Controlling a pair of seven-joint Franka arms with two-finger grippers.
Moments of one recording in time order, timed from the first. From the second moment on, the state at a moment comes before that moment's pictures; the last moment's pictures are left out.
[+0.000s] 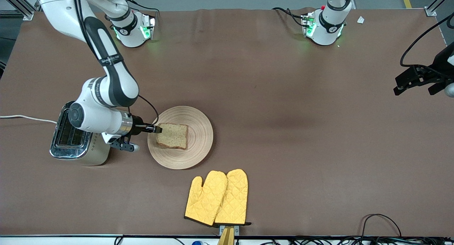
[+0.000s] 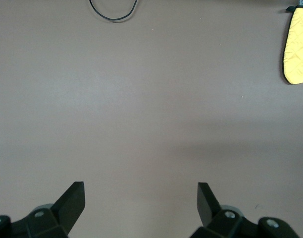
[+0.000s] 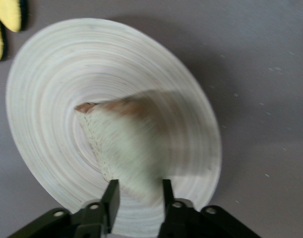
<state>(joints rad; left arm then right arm) 0.03 0.07 -0.10 -1.43 0.00 1.58 -0.06 0.23 0.44 -0.03 -1.87 0.50 2.14 0.14</state>
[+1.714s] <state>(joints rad) -0.32 0.76 -0.13 -1.49 -0.96 2.13 -0.01 -0.10 0.06 -0.02 -1.50 0.02 1.57 -0.11</state>
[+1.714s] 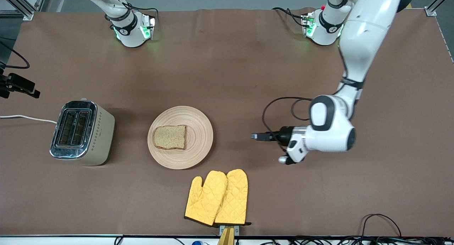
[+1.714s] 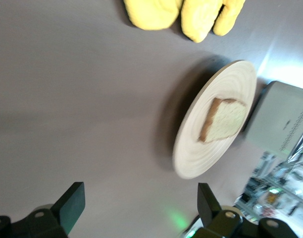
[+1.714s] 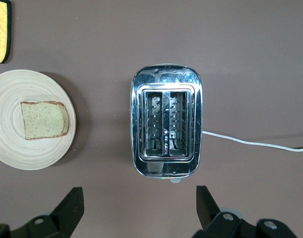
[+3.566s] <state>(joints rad) -0.59 1.00 -0.12 -1.27 -1.23 2.47 0.16 -0.04 0.06 -0.02 -1.49 0.01 1.57 -0.11</state>
